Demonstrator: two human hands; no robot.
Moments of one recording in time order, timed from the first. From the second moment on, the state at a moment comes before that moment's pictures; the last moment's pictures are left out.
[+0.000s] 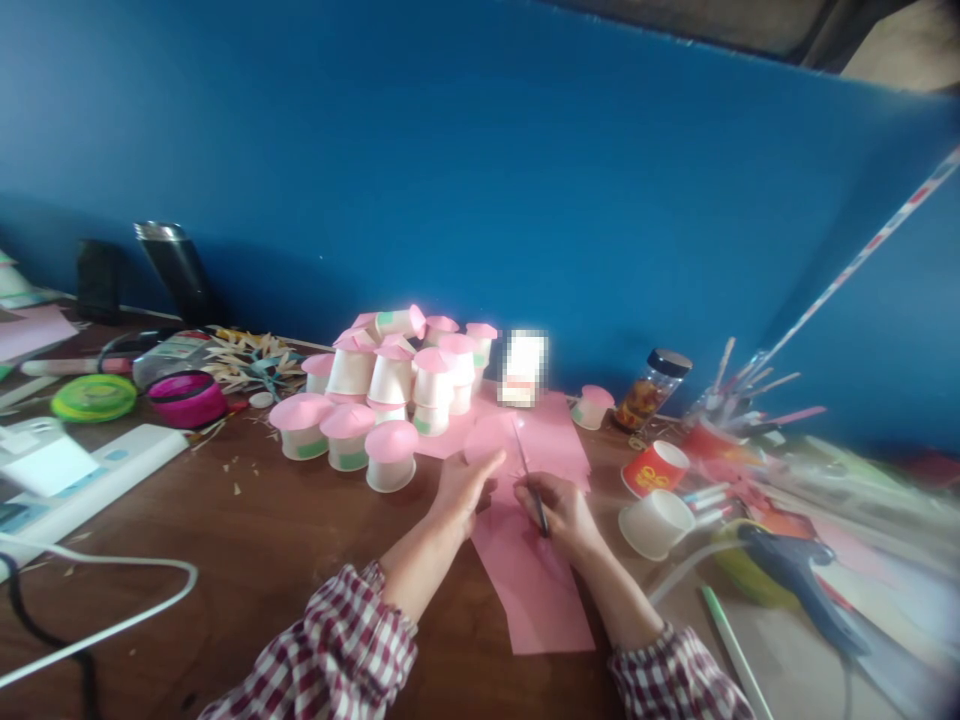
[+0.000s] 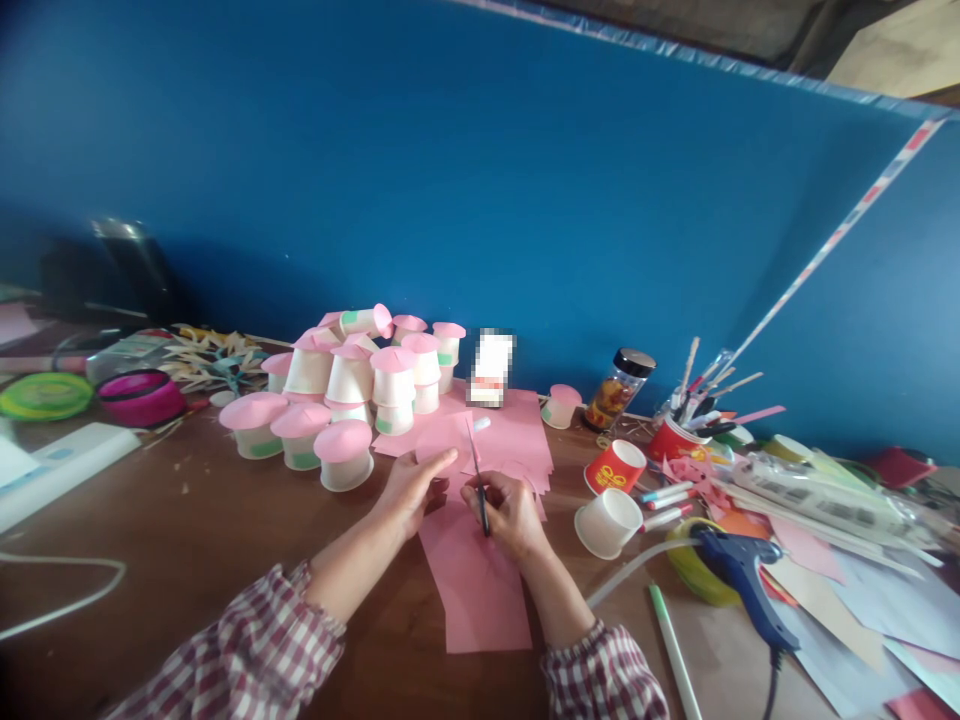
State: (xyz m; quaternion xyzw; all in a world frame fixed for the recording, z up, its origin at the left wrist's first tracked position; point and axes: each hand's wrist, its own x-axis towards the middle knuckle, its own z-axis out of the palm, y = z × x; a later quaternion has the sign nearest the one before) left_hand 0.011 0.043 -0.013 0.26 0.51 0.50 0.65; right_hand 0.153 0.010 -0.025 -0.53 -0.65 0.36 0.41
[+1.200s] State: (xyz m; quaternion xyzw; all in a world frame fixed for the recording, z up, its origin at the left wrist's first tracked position) left_hand 0.014 0.040 -0.013 0.25 0.50 0.51 0.65; right_hand 0.154 0.012 -0.028 -0.51 -0.65 0.37 0.42
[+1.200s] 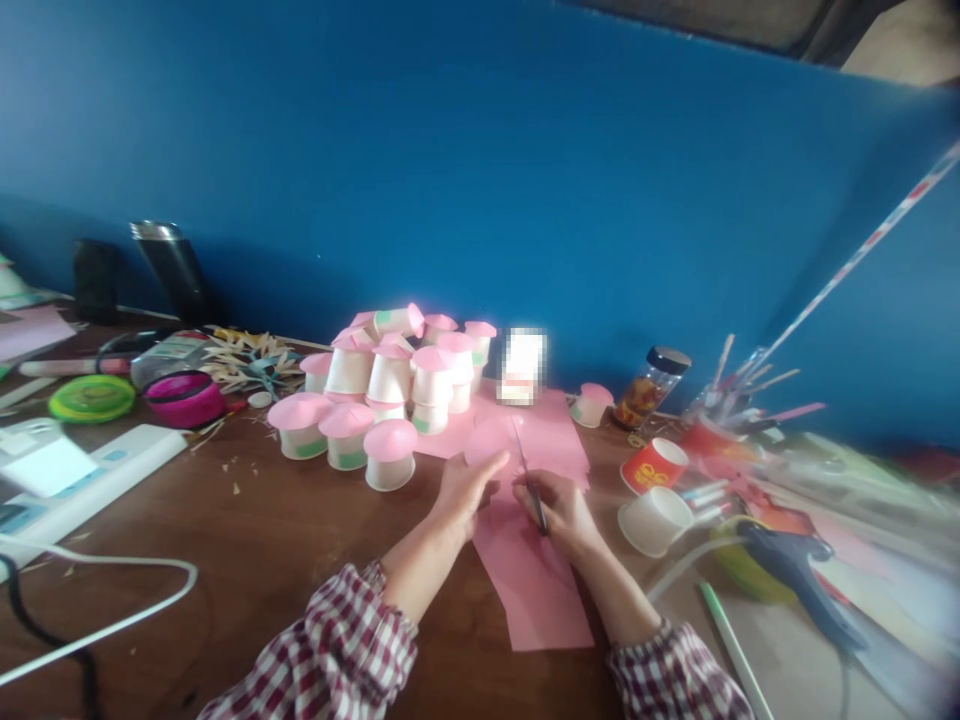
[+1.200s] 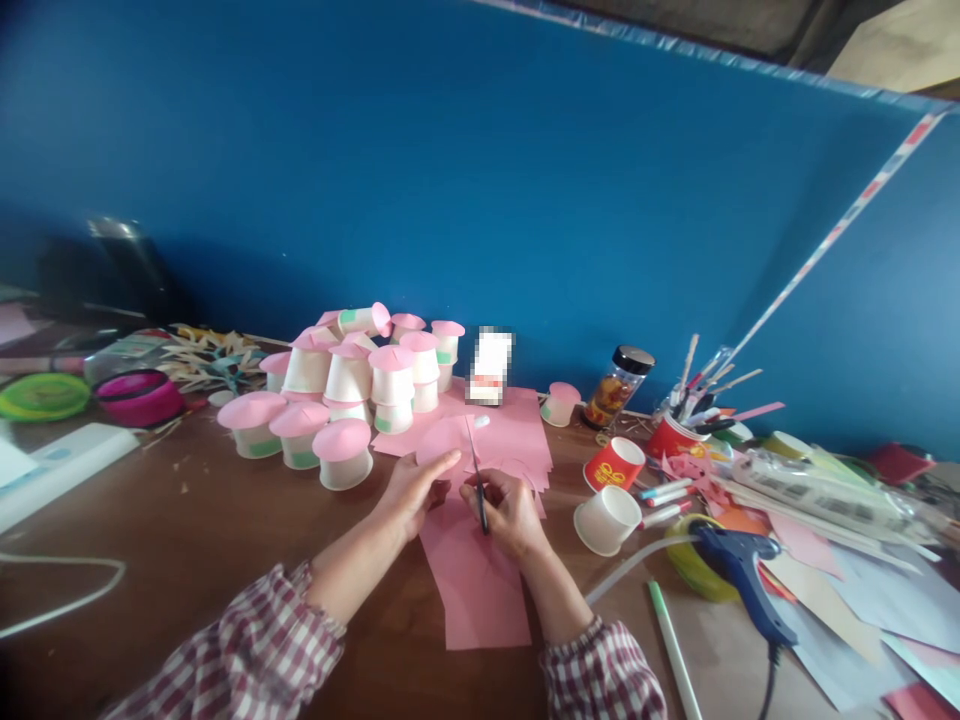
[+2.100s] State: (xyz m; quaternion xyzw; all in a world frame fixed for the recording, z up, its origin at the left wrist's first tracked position) left_hand 0.009 0.051 -0.034 0.26 0.49 0.51 0.66; right_hand 0.153 0.011 -0.027 -0.53 -0.65 0.36 0.41
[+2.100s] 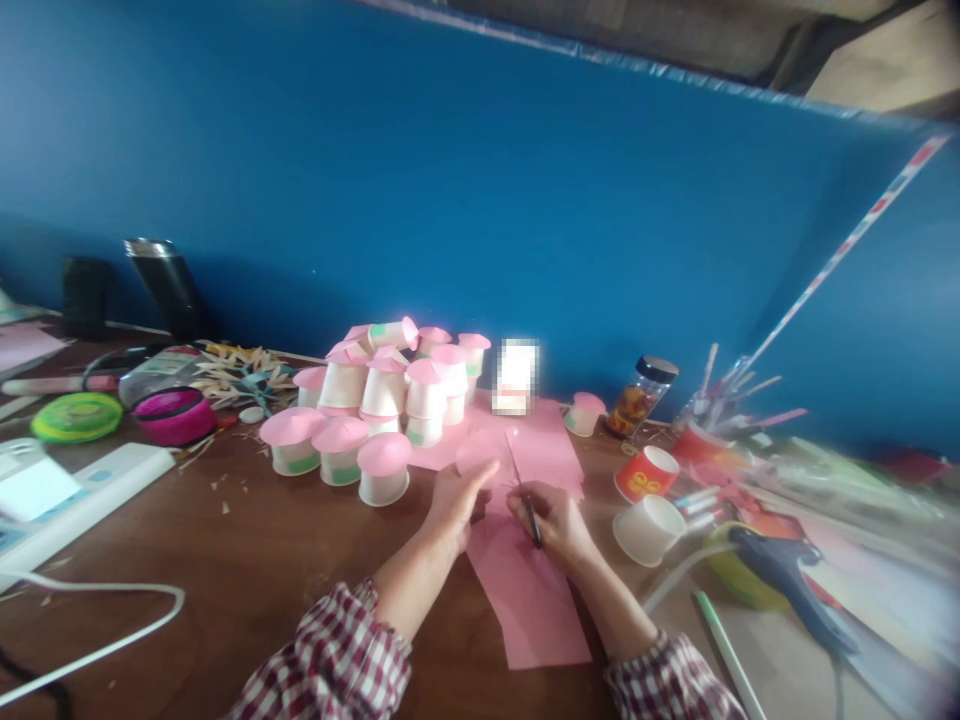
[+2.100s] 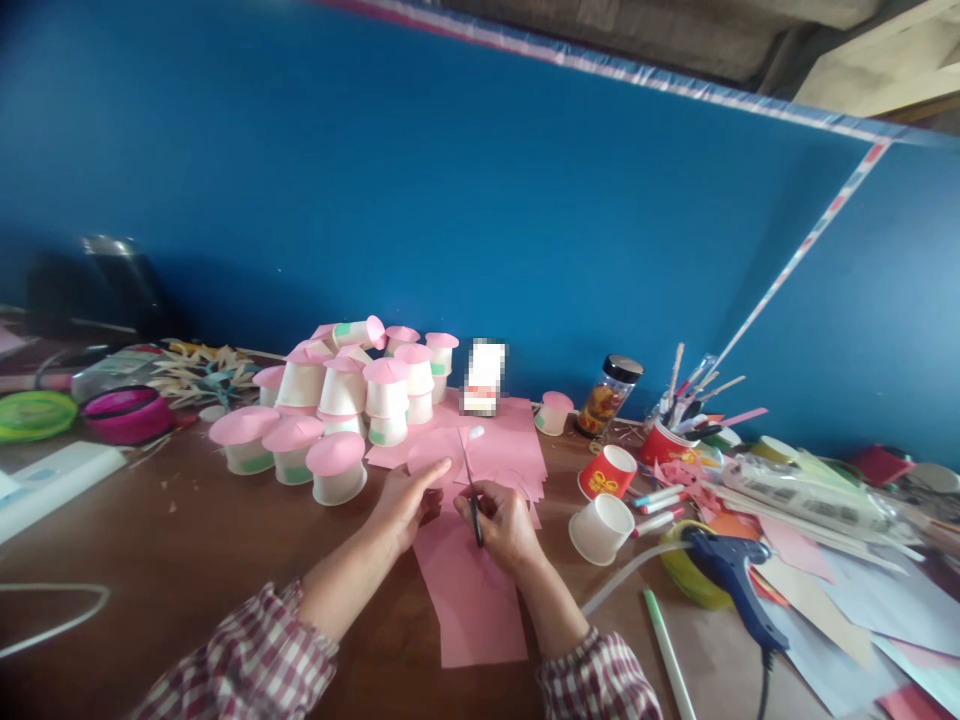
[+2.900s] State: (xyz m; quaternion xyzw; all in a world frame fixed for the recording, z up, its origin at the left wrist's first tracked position) left_hand 0.013 0.045 -0.027 0.31 0.49 0.50 0.65; right_hand 0.154 0.009 -0.027 -0.51 -0.62 0.42 0.43
